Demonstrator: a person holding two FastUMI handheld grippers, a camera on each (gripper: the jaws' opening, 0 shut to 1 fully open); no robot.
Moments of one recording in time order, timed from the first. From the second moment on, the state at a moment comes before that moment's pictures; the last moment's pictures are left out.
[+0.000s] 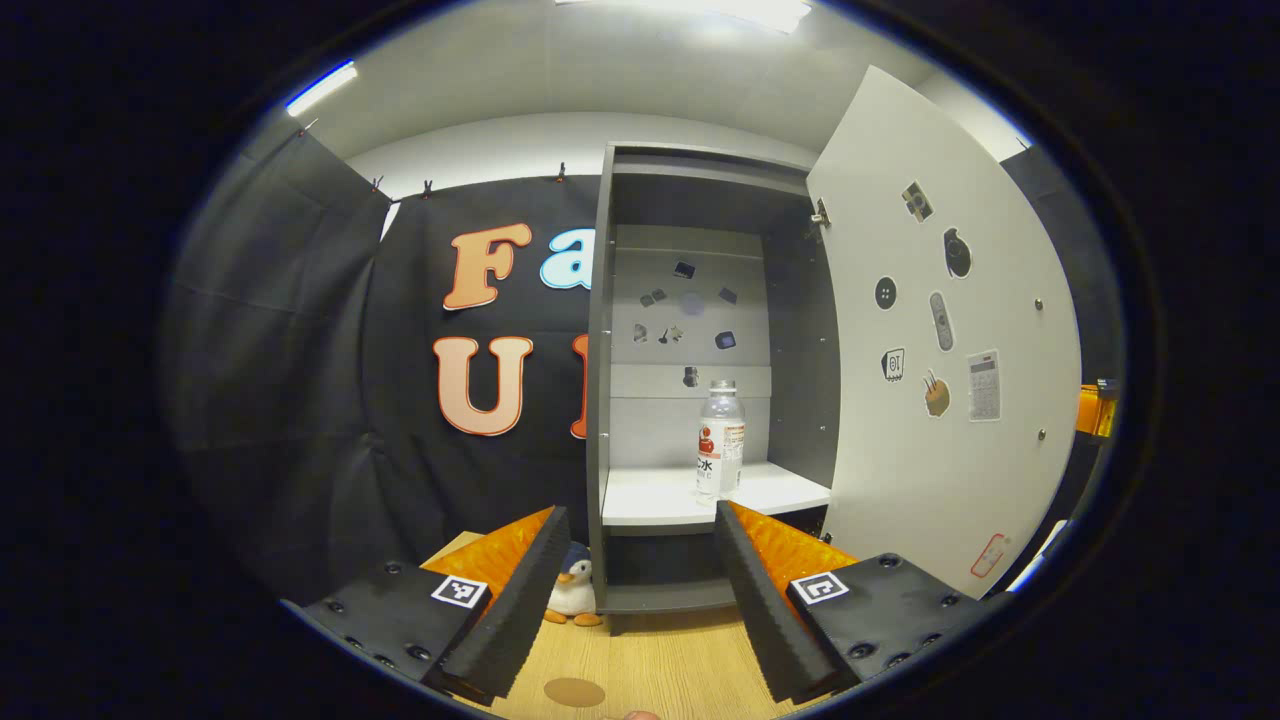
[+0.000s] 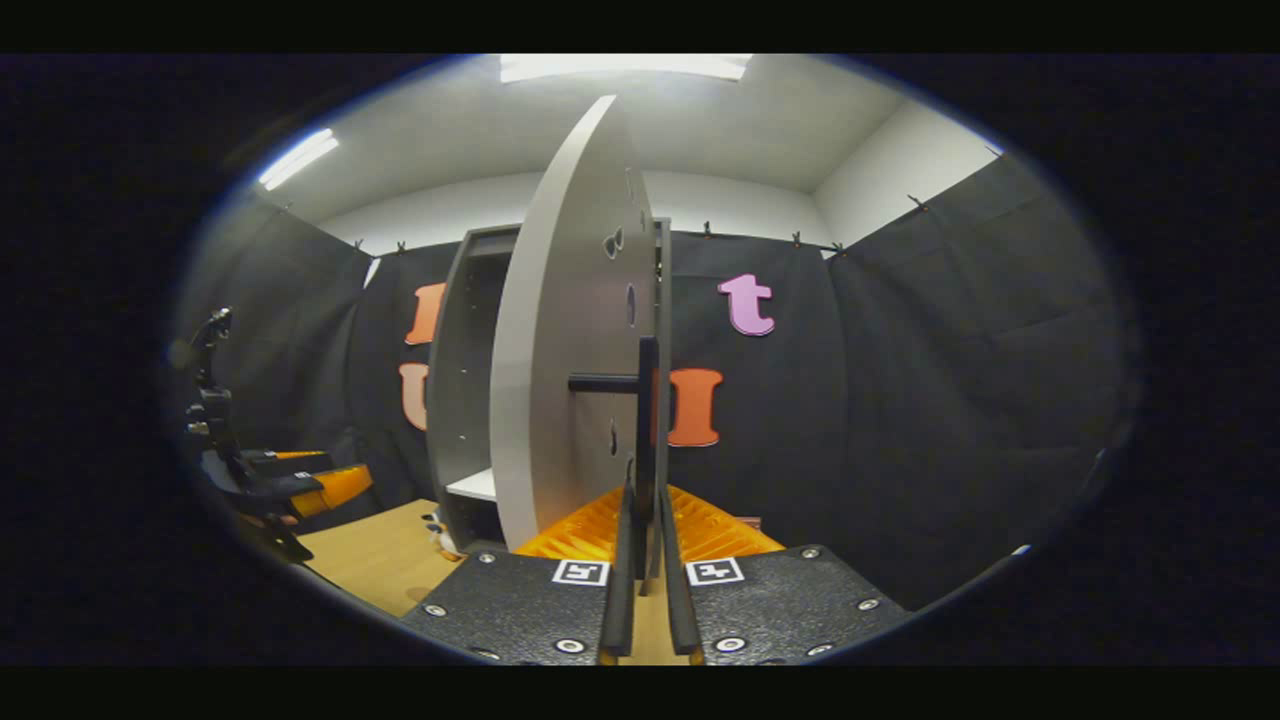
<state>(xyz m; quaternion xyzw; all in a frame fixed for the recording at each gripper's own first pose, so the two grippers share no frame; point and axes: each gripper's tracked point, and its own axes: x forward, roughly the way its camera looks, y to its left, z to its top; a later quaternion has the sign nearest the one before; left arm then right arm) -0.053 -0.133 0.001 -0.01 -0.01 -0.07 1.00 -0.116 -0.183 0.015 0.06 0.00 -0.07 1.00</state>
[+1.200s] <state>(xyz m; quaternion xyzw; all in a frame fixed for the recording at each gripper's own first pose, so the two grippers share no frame) -0.057 -0.190 0.014 -0.01 -0.02 -0.12 0.99 -0.205 -0.245 0.028 0.09 0.00 -0.13 0.99</state>
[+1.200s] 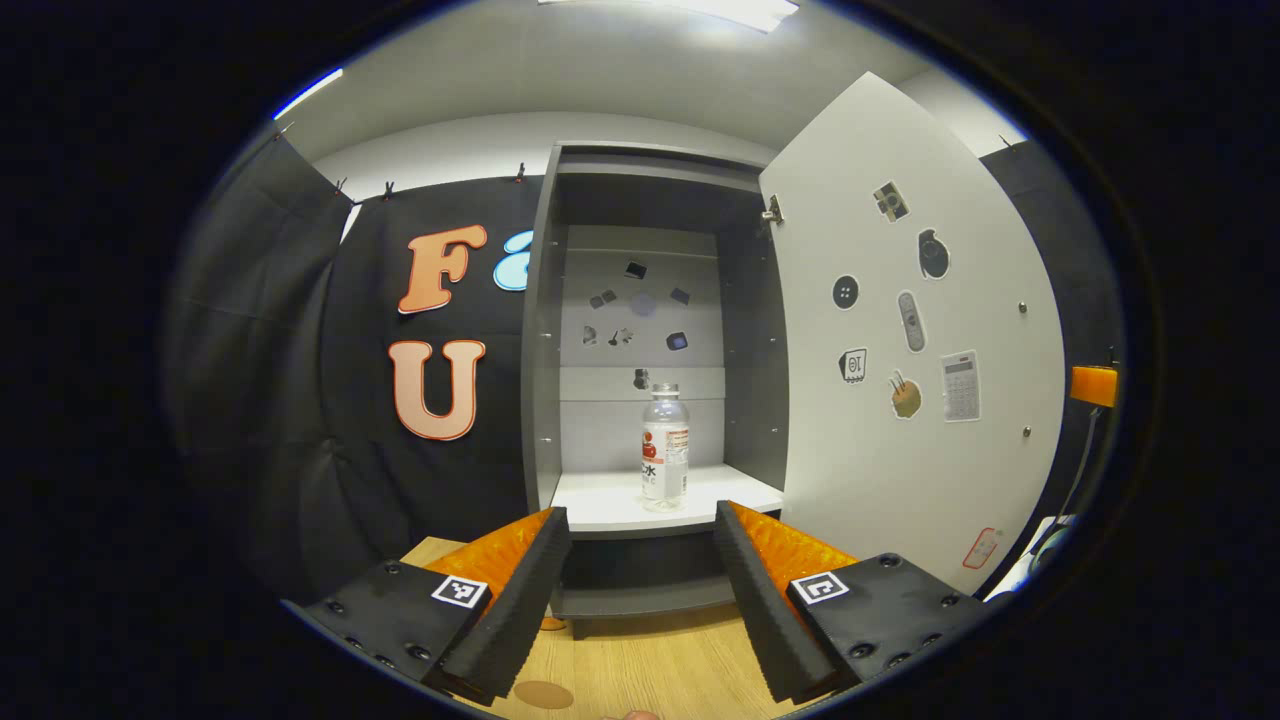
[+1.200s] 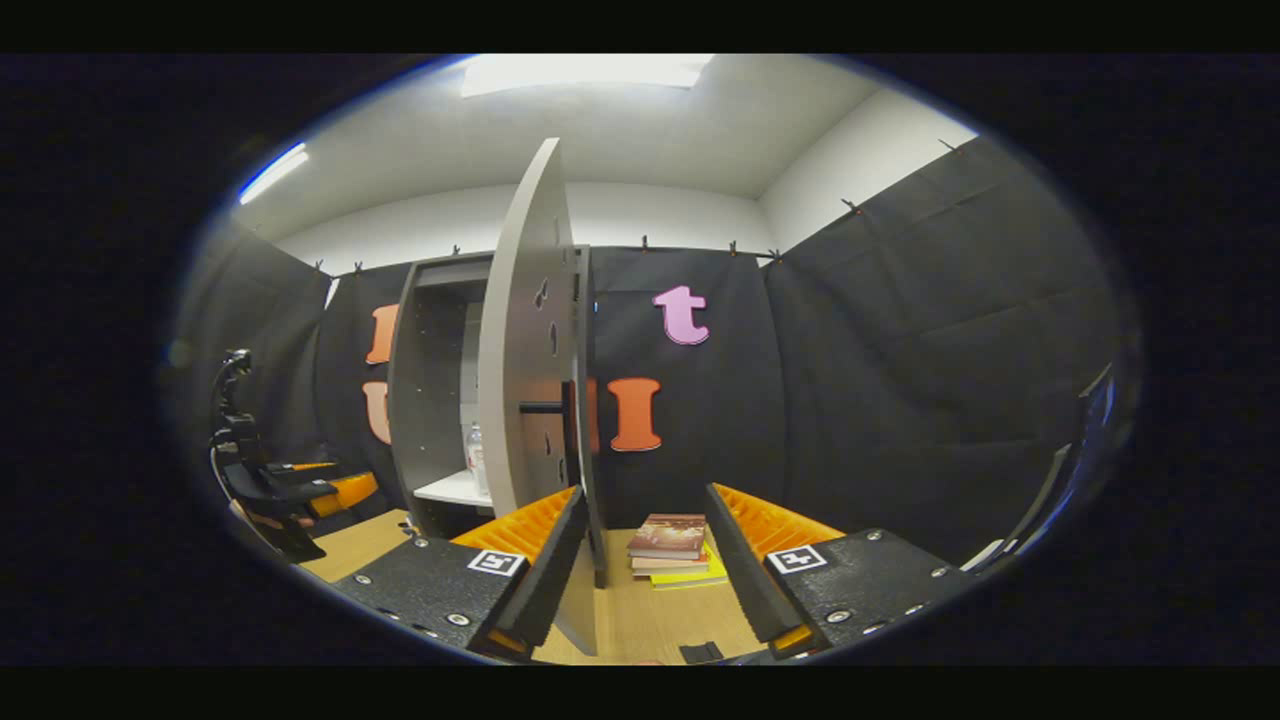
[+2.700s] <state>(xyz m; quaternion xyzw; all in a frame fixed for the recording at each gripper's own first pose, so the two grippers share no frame) 0.070 -0.148 0.002 -0.02 -0.02 -0.24 0.97 -0.054 -0.021 0.029 0.08 0.01 -0.12 0.99</state>
